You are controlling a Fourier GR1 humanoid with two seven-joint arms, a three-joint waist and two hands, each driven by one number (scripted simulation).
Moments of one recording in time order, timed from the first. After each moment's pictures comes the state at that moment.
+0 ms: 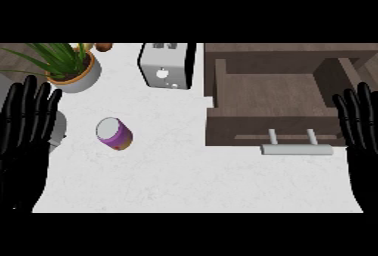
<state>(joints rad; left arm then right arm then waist) -0.02 0.08 0.00 -2.10 0.01 -0.01 0.03 0.02 -0.12 0.01 -2.10 -0.02 0.03 -0.04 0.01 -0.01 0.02</state>
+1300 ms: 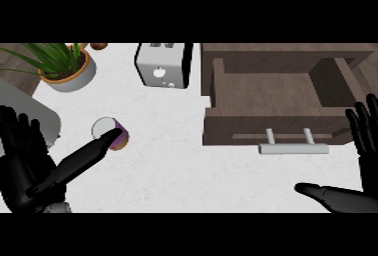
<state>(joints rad) -0.01 0.00 -0.11 -2.02 -0.47 0.75 0.53 0.09 -0.10 -0.10 -2.08 -0.05 -0.04 0.20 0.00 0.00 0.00</state>
